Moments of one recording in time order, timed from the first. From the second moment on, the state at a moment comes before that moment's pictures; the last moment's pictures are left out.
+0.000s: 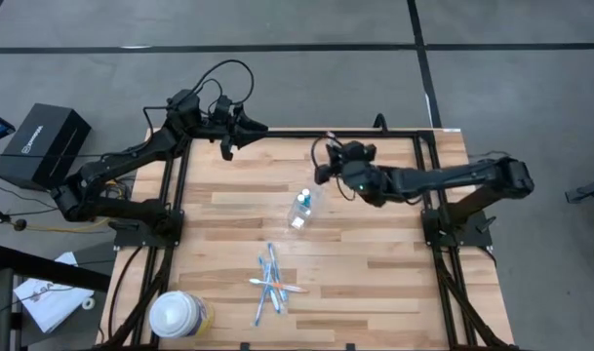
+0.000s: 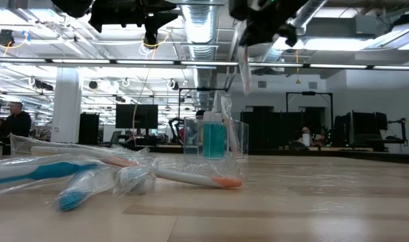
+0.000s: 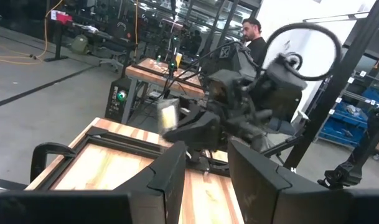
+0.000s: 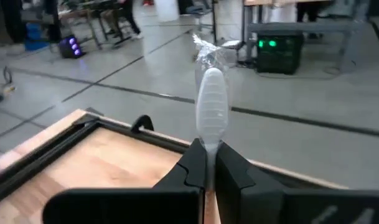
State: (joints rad) left arm 0.71 1.19 0.91 0.31 0.76 -0.32; right arm 0.02 1.42 1.06 -0.04 0.98 0.51
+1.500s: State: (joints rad) left arm 0.74 1.19 0.91 0.32 0.75 -0.20; right arm -0.19 1.49 0.60 0.74 0.54 0.33
